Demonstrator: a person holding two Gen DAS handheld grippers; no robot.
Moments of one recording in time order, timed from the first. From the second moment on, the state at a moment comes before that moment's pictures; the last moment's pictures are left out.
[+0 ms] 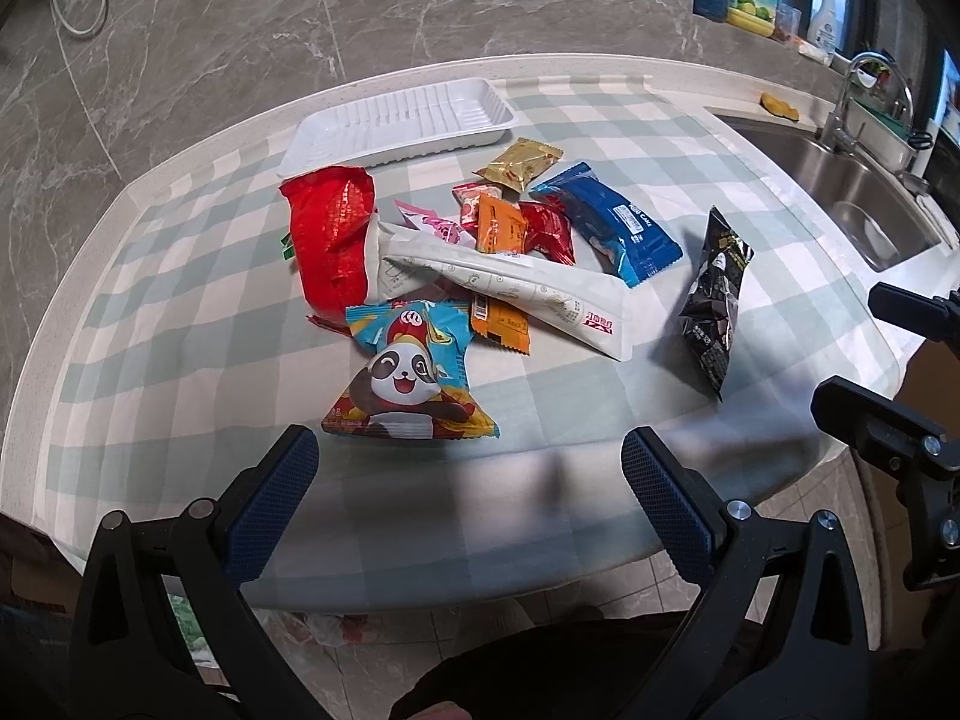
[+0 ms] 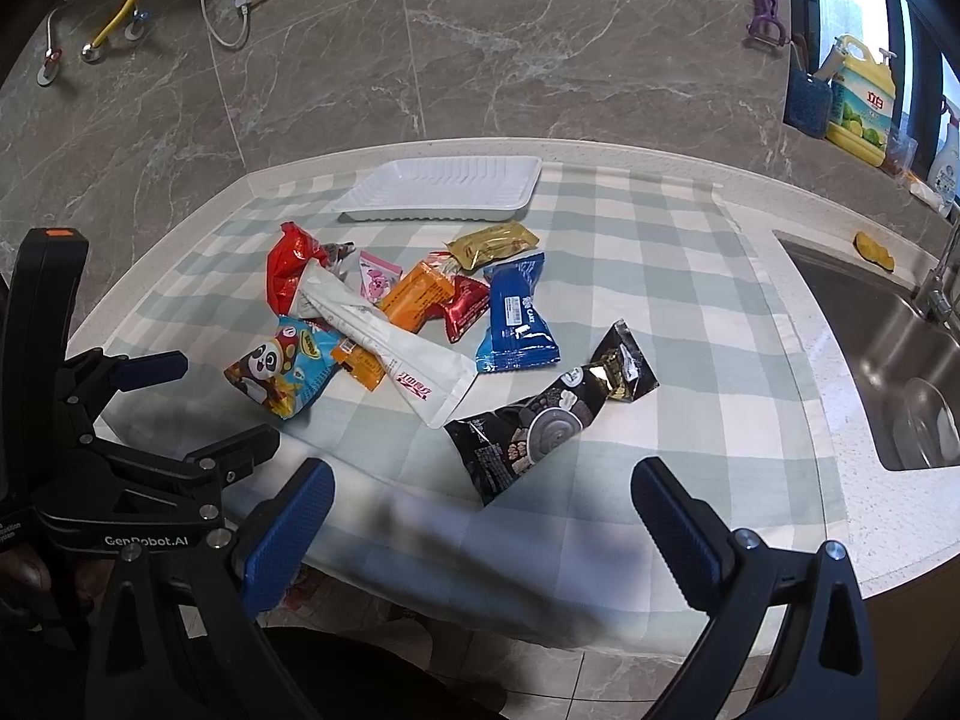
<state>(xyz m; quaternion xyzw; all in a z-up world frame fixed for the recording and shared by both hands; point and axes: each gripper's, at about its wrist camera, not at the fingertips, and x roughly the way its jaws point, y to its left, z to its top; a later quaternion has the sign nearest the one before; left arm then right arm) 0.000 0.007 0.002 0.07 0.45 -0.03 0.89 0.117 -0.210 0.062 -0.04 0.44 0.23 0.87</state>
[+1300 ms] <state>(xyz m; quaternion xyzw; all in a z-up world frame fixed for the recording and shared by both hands) 0.127 0.111 -0.002 0.00 0.47 0.03 0.88 0.219 -0.204 -0.012 0.08 0.55 0.19 0.81</state>
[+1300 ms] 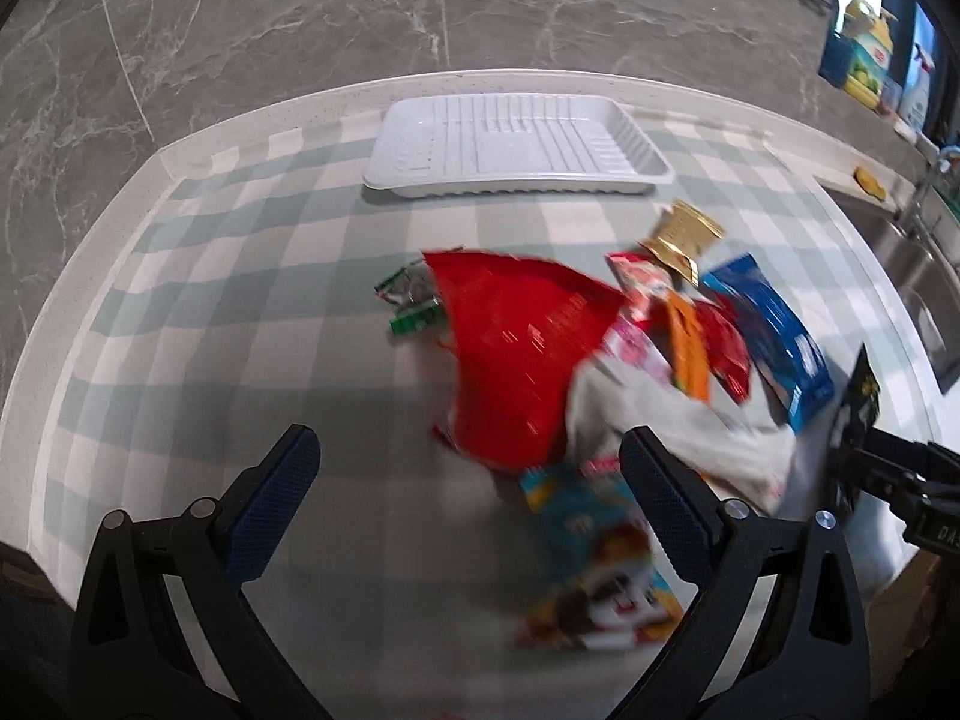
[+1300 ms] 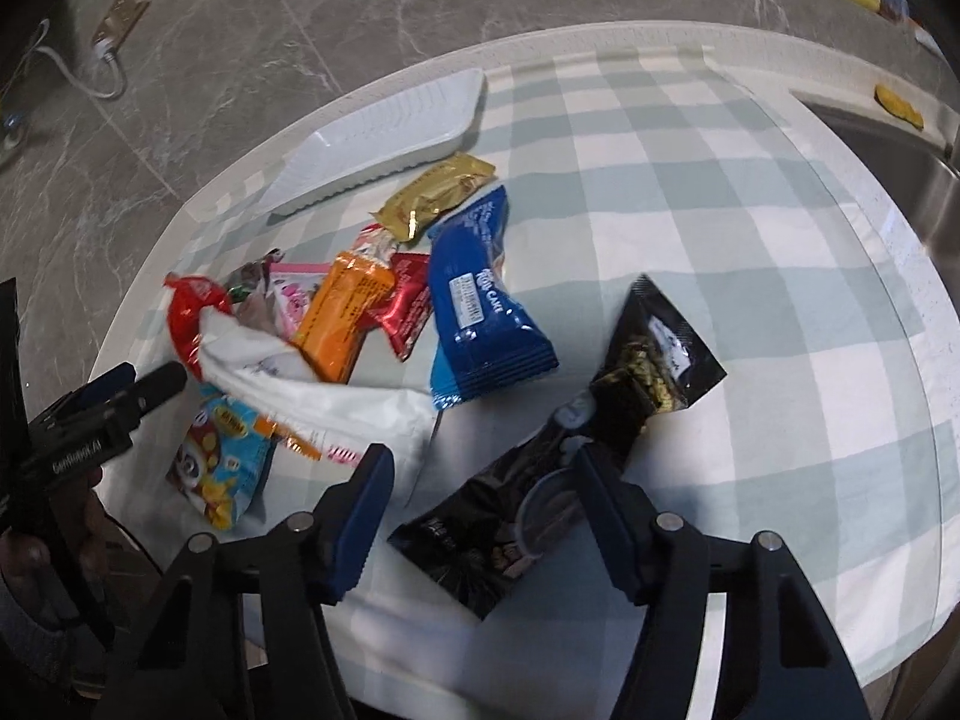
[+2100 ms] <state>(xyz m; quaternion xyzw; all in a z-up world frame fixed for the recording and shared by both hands) 0.193 0.151 -0.071 -0.01 0.54 -0.04 0.84 0.229 -0.215 -0.033 0.14 0.57 0.11 0.80</state>
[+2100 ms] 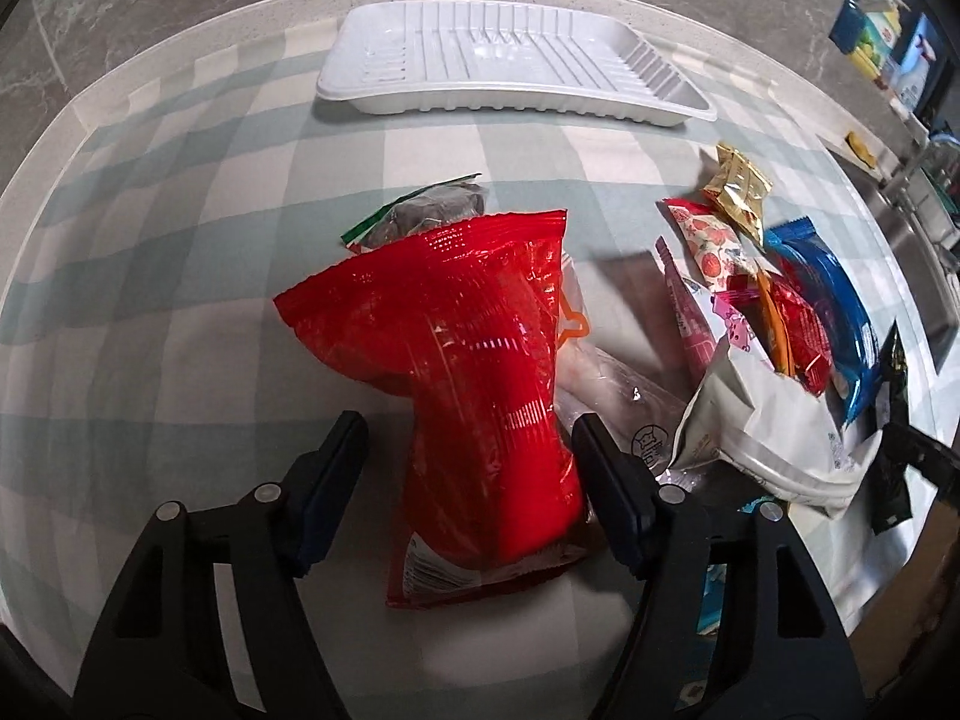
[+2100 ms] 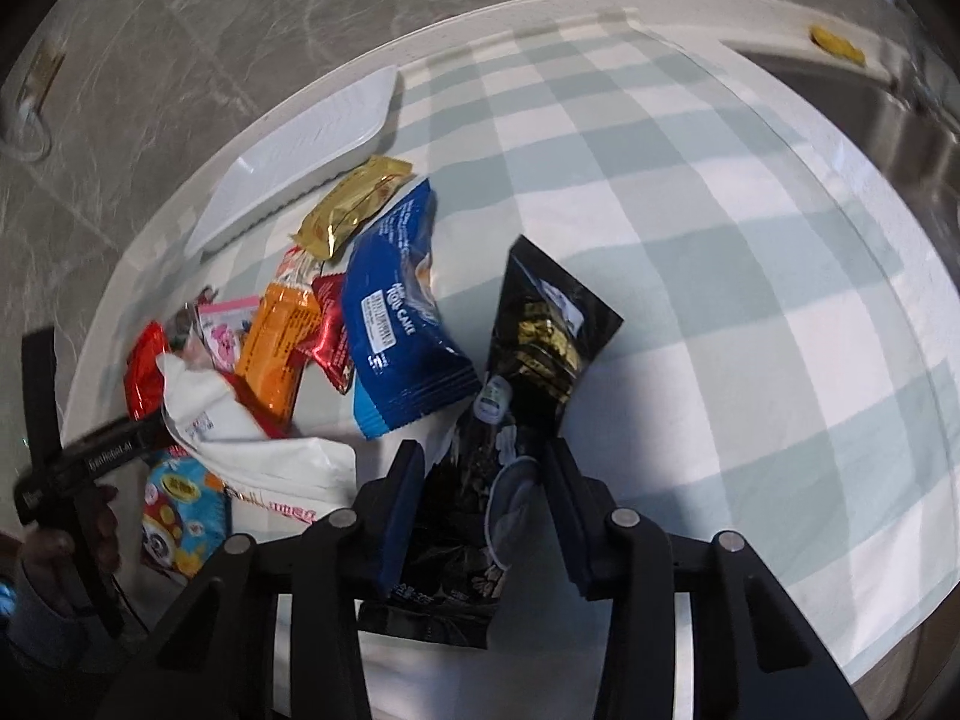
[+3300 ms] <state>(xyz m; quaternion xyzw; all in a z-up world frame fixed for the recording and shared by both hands) 0.172 0.206 -0.057 -0.15 0.53 -0.14 0.83 0.224 -0.255 -0.043 0.30 0.55 0.11 0.77</state>
